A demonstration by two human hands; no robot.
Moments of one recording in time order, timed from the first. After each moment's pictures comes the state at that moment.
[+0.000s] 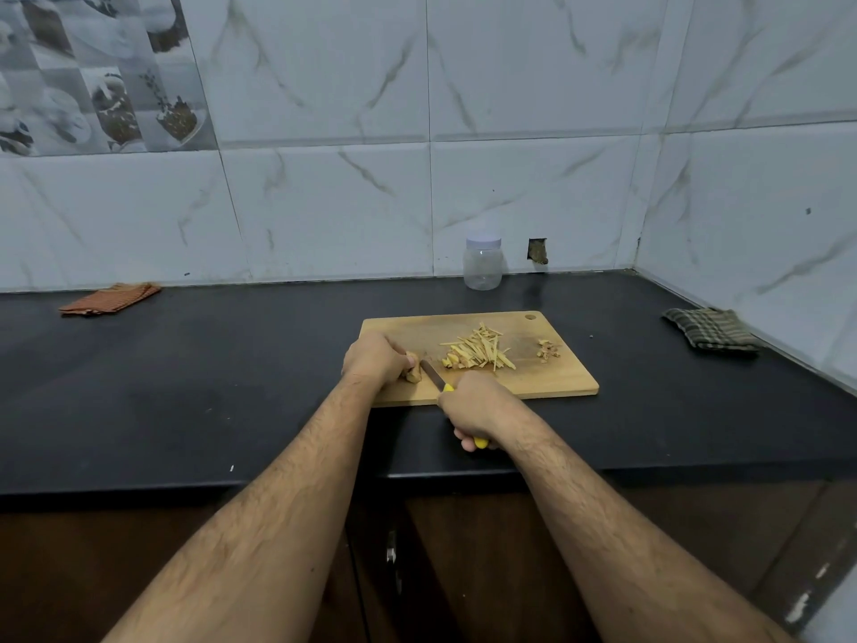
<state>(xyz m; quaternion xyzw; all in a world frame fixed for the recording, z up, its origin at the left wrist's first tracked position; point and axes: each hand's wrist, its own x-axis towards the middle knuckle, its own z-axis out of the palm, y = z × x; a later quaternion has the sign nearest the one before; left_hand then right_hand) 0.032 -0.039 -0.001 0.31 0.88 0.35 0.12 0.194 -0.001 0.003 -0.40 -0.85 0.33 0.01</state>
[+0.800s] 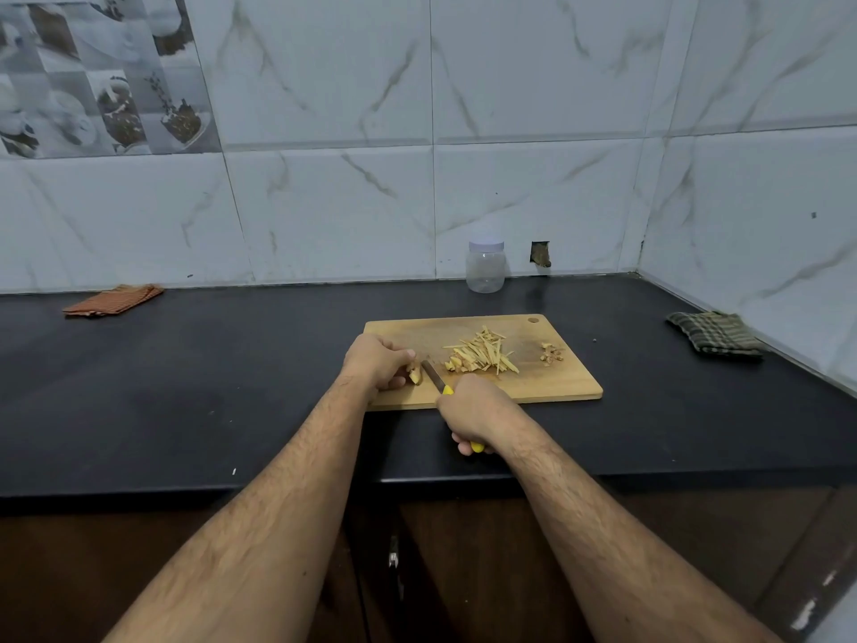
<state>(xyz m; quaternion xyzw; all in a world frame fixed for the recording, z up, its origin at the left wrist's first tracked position) 0.027 -0.040 -0.003 0.24 0.79 0.52 0.23 0.188 -0.004 -0.001 -0.41 -0.85 0.33 0.03</state>
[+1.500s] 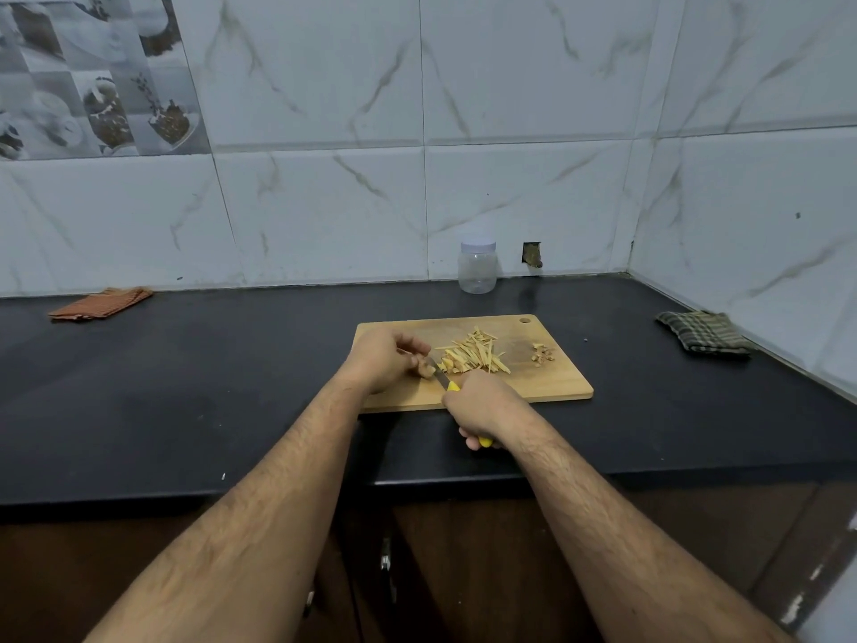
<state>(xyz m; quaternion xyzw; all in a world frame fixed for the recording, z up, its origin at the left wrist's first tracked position) 0.033 -0.037 0.003 0.47 0.79 0.38 0.10 0.198 0.008 0.004 -0.42 -0.85 0.32 0.04</state>
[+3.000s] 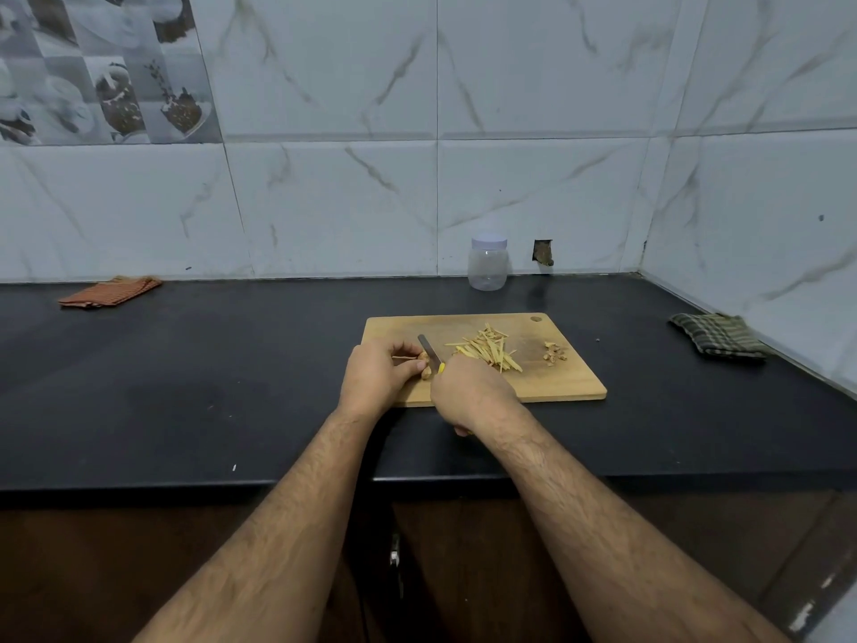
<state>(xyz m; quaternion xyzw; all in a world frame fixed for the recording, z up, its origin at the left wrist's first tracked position) 0.036 -0.057 -0.026 0.43 0.76 0.48 0.03 0.181 -0.024 0.022 -0.39 -0.89 0.22 0.10</state>
